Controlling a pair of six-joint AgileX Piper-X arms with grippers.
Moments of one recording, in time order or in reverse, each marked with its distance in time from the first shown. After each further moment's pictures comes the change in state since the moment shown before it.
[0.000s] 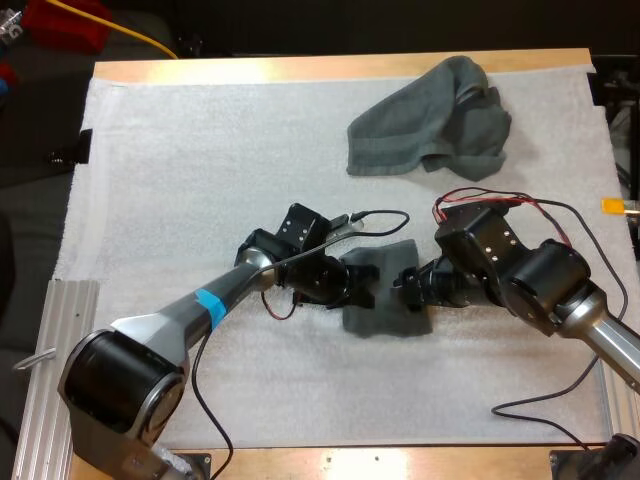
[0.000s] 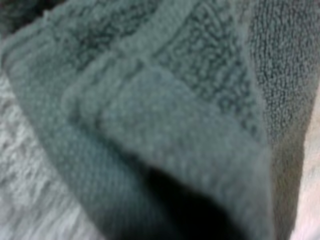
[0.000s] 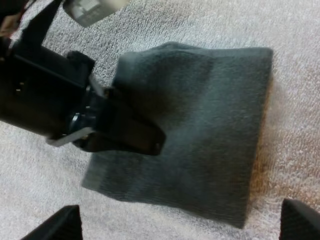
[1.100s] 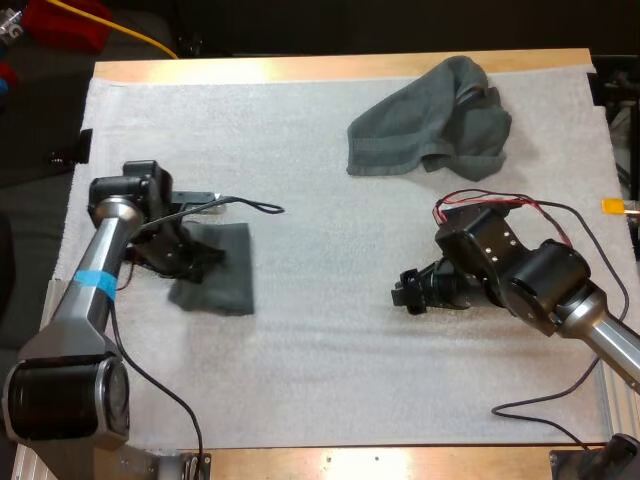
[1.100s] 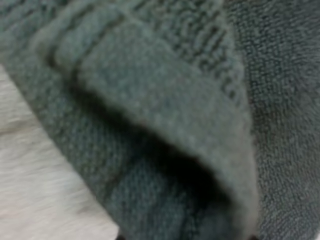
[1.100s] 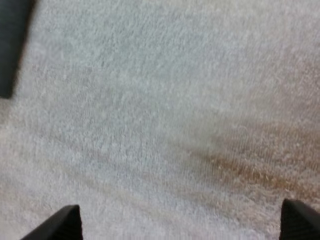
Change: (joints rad) left arm 0.589 -0.083 -0.185 0.615 -0.575 0.773; right arm 0.000 -0.001 0.000 0.024 0.000 0.000
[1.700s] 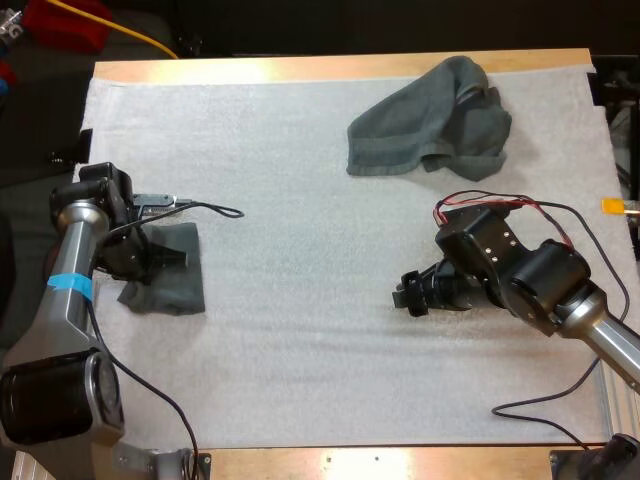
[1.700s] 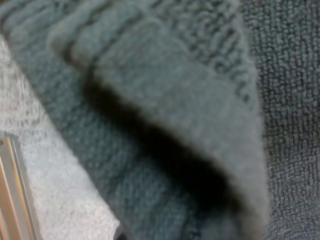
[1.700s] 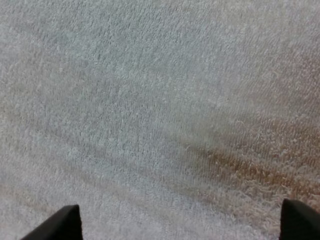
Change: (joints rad) left arm 0.125 0.000 0.000 -0.050 -0.199 0.023; right arm 0.000 0.000 0.000 0.006 0.000 -0.016
